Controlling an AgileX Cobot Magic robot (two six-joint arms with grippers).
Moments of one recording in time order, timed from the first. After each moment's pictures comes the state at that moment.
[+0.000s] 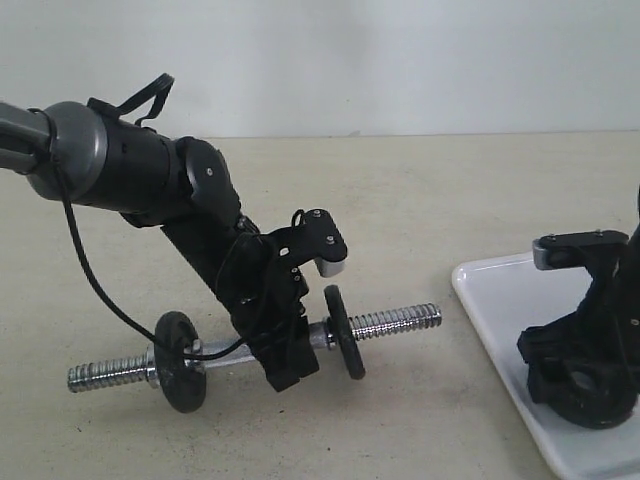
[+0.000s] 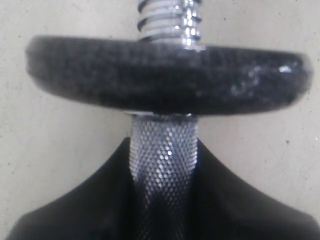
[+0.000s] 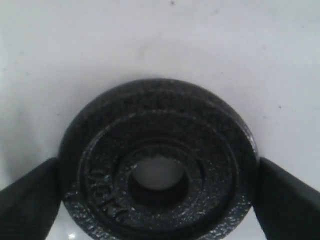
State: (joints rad) left arm -0.57 2.04 -1.21 -0.57 0.70 1.12; right arm 0.14 1.74 -0.77 0.06 0.64 -0.05
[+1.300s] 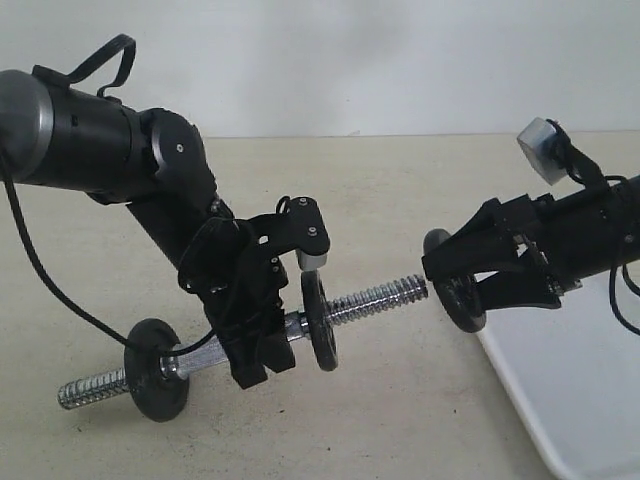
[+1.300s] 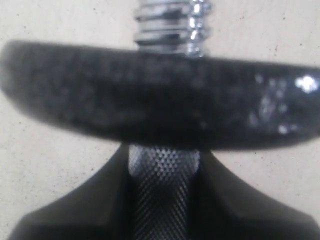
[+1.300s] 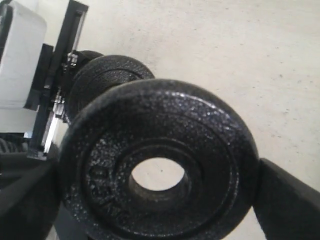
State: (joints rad) left arm -0.57 1.93 -1.17 -0.49 0.77 1.12; right arm -0.05 1.75 -0.87 1.17 1.16 -1.11
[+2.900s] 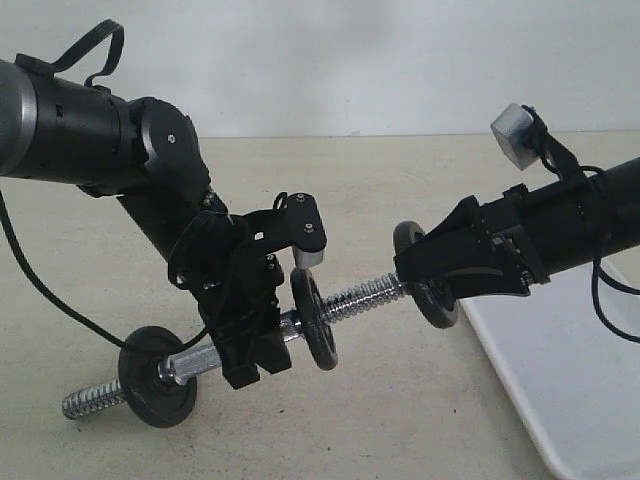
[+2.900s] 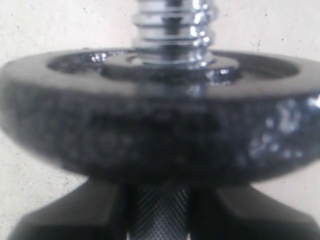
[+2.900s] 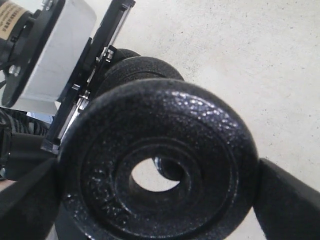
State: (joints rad) left arm -0.57 1.89 -1.17 -0.48 0.80 1.12; right arm 0.03 1.73 -0.87 1.22 1.17 -1.22
